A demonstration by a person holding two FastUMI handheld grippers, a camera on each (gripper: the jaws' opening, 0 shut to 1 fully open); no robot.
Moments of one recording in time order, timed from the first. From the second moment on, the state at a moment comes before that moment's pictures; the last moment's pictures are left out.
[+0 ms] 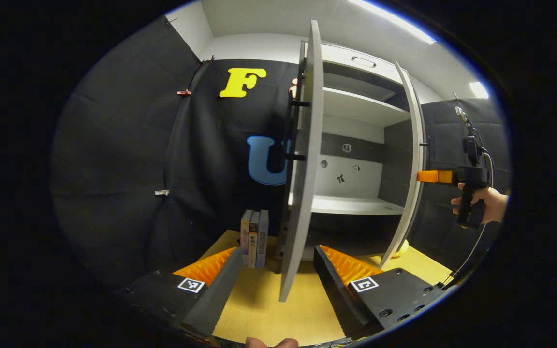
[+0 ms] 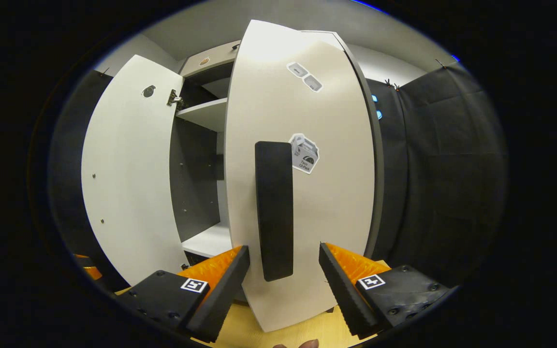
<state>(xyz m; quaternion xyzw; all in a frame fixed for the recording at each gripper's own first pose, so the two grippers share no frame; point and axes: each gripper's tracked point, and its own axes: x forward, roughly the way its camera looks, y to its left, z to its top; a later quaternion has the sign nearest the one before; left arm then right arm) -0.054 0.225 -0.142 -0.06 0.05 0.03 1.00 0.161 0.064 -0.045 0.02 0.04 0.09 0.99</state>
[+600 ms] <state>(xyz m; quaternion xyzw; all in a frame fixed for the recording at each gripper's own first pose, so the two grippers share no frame) 0.006 0.259 -0.079 -0.07 0.02 0.02 1.00 0.201 0.089 -0.048 0.00 0.04 0.08 1.00</state>
